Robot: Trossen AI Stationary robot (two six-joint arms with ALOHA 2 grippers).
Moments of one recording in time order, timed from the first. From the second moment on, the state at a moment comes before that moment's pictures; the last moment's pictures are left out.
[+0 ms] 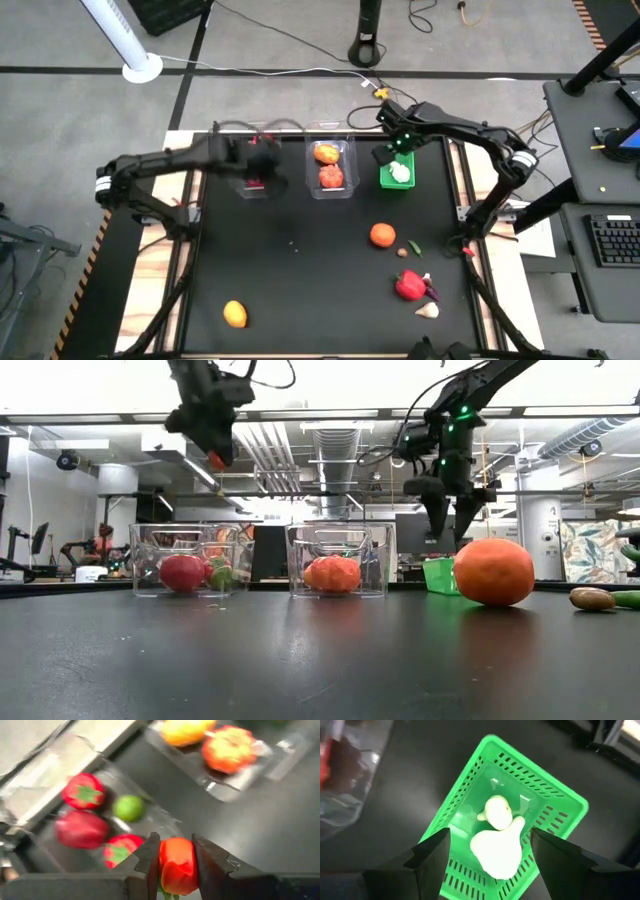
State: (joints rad) left arm 0.26 1.40 1.36 -1.09 -0.35 -0.46; right arm -0.73 1.66 1.31 -1.02 0.04 0.34
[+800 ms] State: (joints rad) left arm 0.55 1.41 1.22 -0.95 -0.27 -0.38; right arm -0.65 1.29 1.31 -1.05 0.04 0.48
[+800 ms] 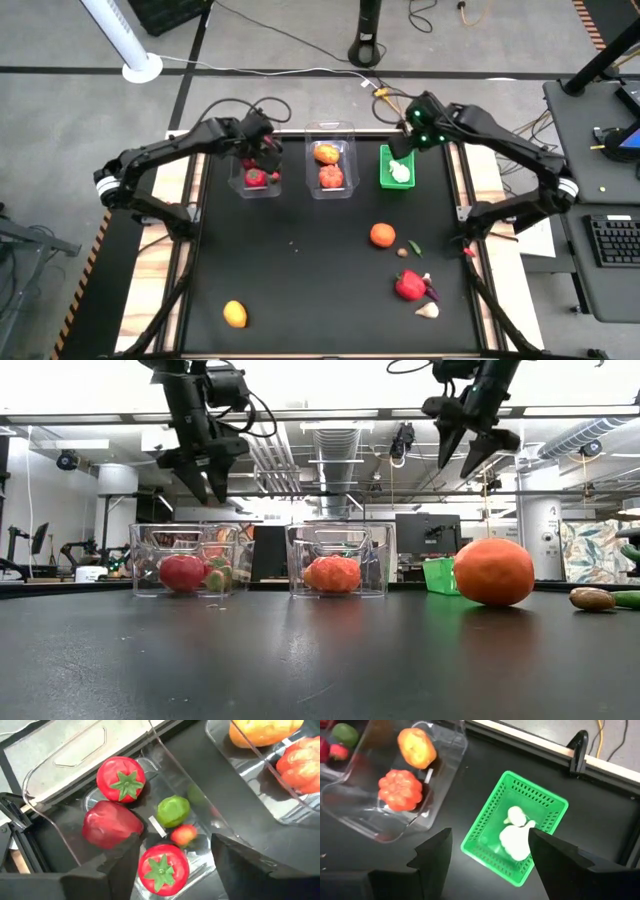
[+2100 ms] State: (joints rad) left arm 0.17 1.40 1.75 -1.15 -0.33 -0.35; right arm 0.09 1.27 1.00 -1.29 -0.11 1.15
